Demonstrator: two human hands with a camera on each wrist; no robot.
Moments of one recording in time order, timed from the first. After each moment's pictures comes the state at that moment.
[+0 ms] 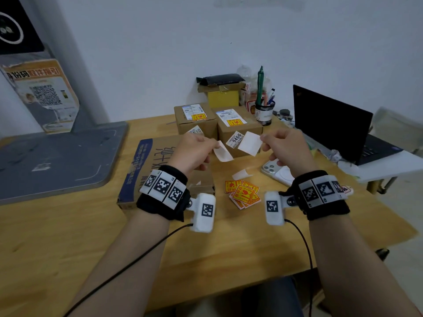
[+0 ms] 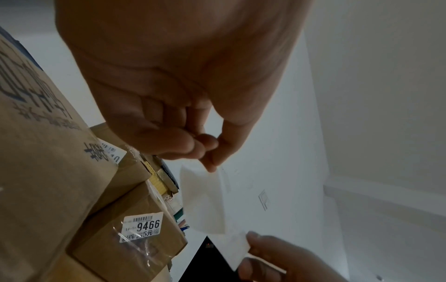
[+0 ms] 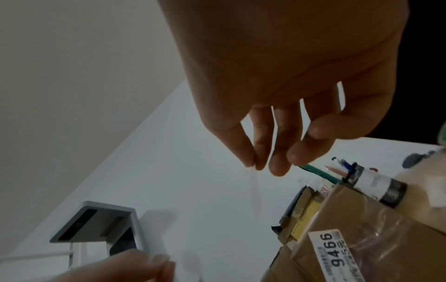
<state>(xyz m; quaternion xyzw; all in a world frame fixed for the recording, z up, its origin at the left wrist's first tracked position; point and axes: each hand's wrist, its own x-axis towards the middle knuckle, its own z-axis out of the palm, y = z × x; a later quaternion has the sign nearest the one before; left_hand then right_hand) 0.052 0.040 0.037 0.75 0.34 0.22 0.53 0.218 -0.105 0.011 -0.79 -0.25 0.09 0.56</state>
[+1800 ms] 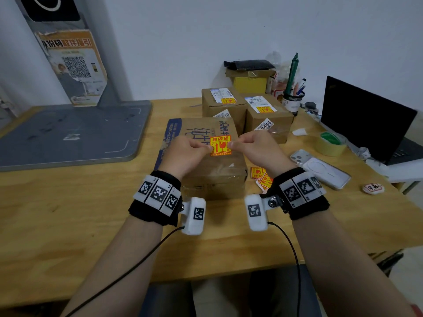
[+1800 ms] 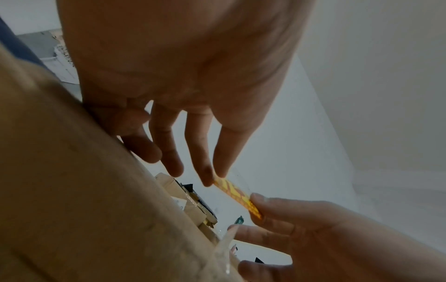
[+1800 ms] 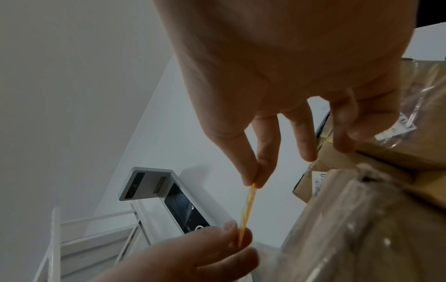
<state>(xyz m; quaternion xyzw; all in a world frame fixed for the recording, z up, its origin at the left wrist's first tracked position) -0.037 0.080 -0.002 0.78 0.39 0.24 0.42 0.120 -0.030 -0.003 -0.77 -0.38 0.21 0.47</state>
